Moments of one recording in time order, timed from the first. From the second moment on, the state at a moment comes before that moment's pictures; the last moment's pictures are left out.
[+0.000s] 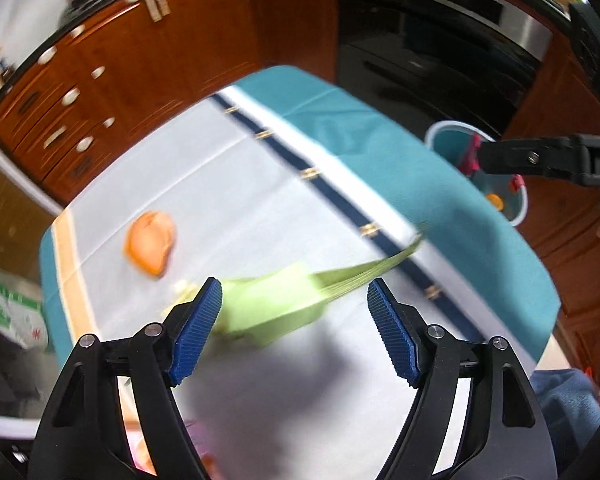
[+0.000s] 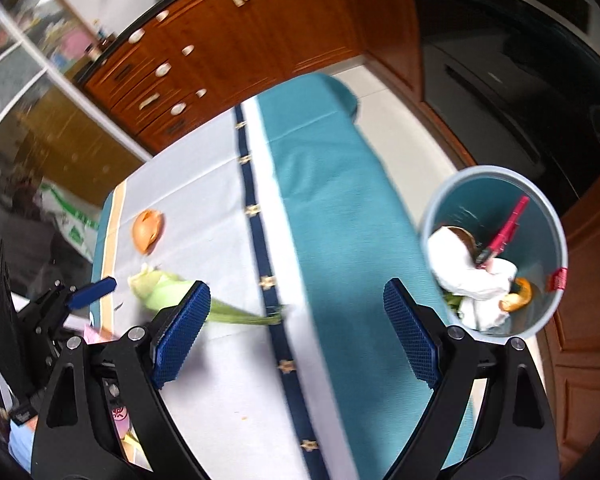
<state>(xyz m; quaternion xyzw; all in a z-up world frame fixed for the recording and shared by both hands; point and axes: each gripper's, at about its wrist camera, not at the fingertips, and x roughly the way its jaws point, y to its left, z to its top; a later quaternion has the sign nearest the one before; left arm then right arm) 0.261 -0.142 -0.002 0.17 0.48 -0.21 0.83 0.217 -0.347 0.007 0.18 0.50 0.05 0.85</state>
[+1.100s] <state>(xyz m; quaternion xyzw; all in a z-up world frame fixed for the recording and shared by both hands) 0.277 0.058 -0.044 0.05 0.52 -0.12 0.85 0.267 -0.098 -0.052 -0.05 0.57 0.17 0.80</state>
